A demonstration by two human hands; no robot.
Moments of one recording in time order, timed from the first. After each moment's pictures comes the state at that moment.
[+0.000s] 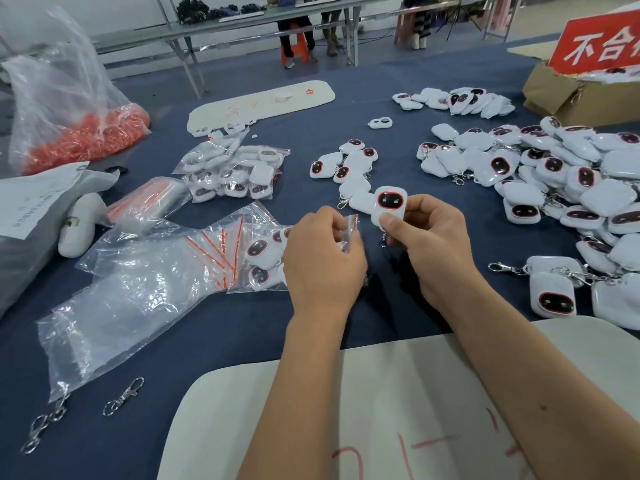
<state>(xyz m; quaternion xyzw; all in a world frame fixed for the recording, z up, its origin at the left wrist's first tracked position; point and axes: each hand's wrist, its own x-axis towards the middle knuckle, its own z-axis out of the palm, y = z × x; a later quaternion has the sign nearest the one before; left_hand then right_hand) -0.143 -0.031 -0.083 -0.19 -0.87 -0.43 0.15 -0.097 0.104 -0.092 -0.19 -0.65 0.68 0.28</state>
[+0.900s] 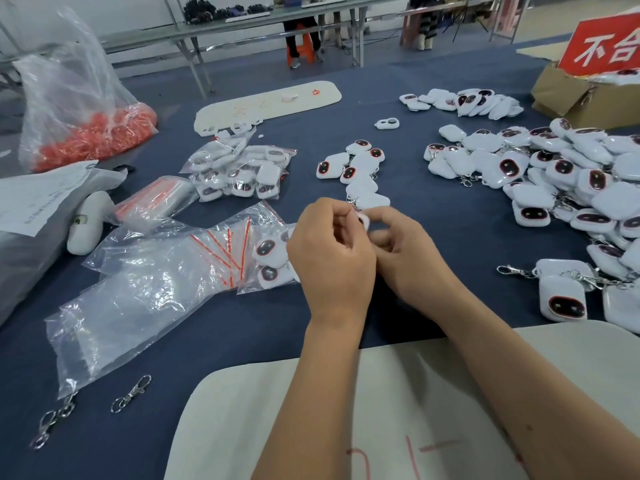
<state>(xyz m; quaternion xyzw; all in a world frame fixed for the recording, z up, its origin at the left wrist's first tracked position) -0.132 -0.022 -0.075 -0.17 -0.76 -0.56 0.30 -0.098 0.080 -0.093 -0.05 -0.74 0.66 0.15</state>
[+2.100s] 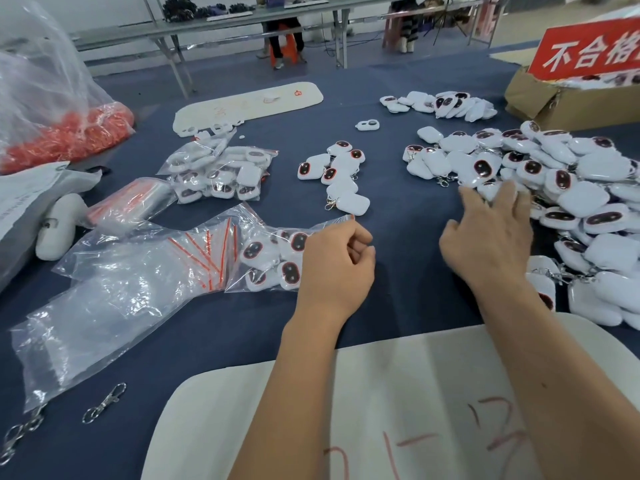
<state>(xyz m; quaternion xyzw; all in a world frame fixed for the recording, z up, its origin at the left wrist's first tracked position) -0.141 -0.017 -0.097 -0.30 -0.82 -0.49 0.06 -0.068 0.161 -0.079 -0.42 -0.88 0.13 0.18</state>
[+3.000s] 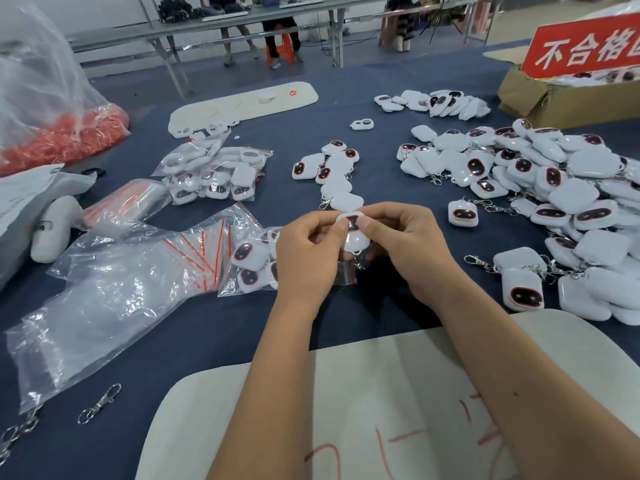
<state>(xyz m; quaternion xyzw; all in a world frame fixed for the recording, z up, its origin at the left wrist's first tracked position) -0.148 -0.025 -0.084 -0.18 -0.73 -0.66 -0.02 -0.091 0.114 -0.092 -0.11 -0.69 0.68 0.20</state>
